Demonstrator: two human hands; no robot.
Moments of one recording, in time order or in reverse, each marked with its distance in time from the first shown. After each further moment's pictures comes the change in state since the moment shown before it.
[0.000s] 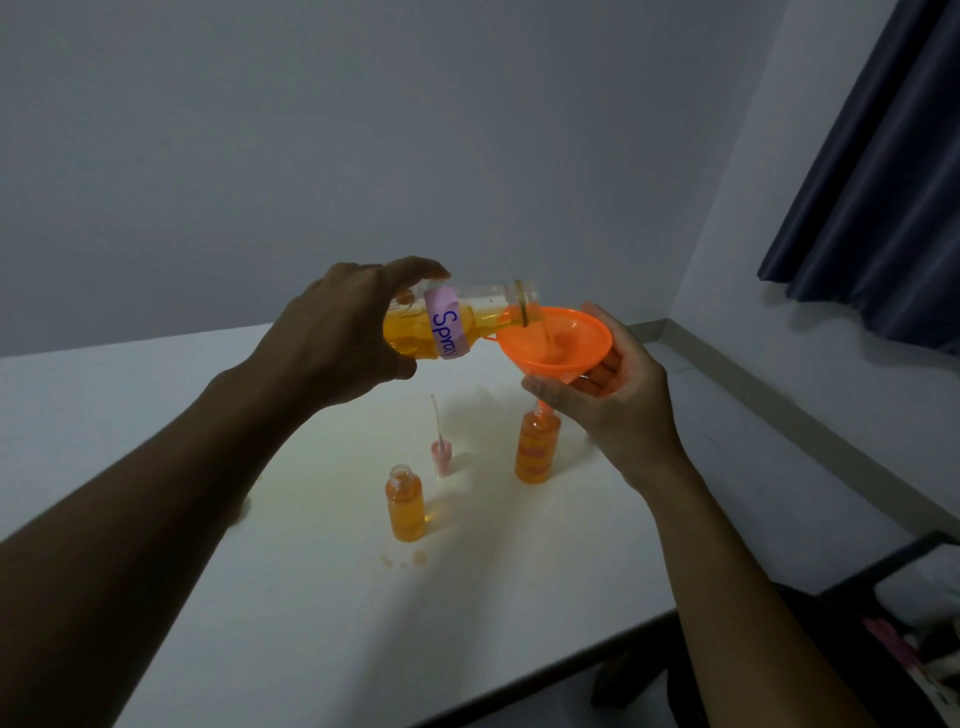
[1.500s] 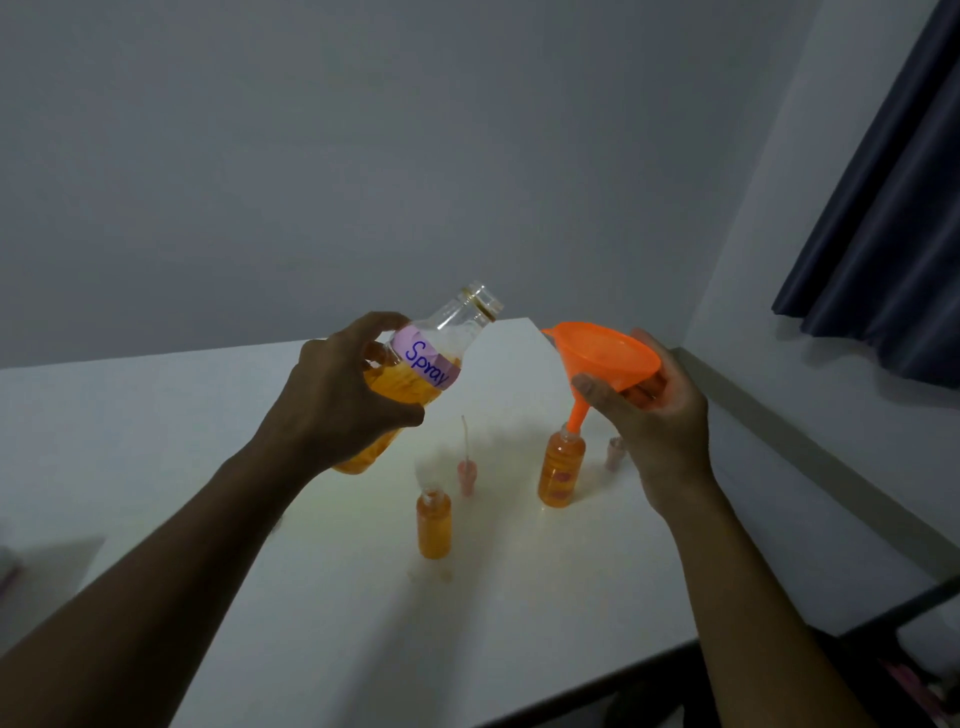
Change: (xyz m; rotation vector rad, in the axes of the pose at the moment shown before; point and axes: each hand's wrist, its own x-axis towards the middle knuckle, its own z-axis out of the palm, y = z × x) left_hand -0.046 -0.013 0.002 -0.327 0.122 -0.343; right_hand -0.005 -0.026 0.004 -0.008 0.201 0.069
